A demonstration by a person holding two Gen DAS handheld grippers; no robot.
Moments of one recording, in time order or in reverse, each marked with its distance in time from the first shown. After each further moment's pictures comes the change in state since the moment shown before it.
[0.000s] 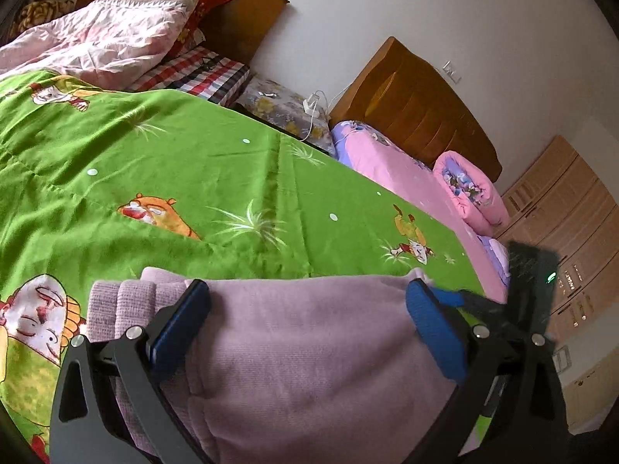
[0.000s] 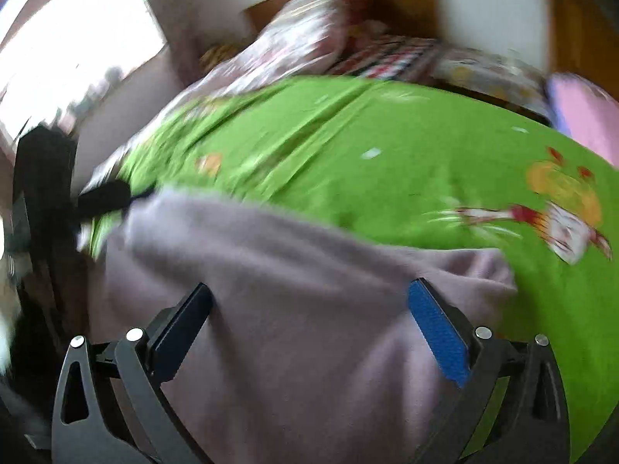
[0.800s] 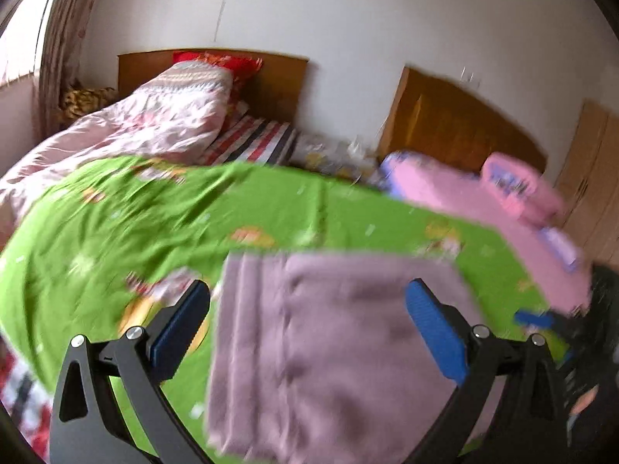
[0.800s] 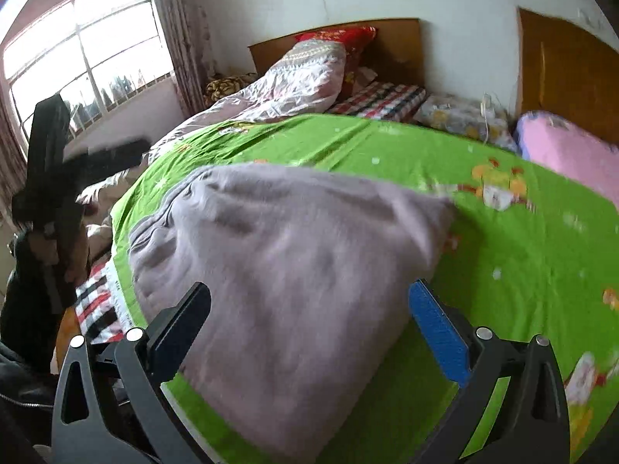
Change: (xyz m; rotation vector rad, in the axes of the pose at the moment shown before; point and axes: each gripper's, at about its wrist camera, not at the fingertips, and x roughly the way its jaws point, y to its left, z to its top) left arm -0.122 -0.051 -0.063 0.187 -0.171 0.326; right arm -0.103 0.052 -0.113 -0.069 -0.102 -0.018
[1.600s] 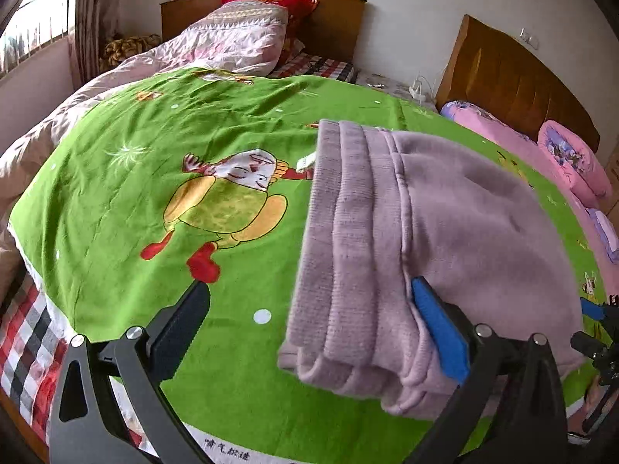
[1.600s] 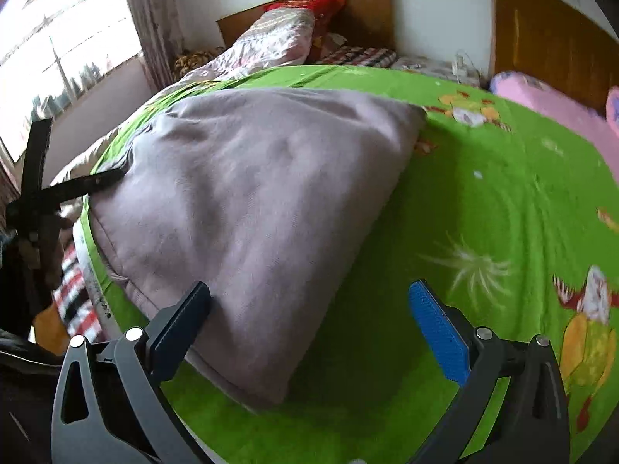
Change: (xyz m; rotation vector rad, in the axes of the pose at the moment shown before) left arm 0.027 0.045 -0.069 -0.064 0.191 0.195; right arm 0.010 -0.025 -0.052 0.063 0.086 -0.103
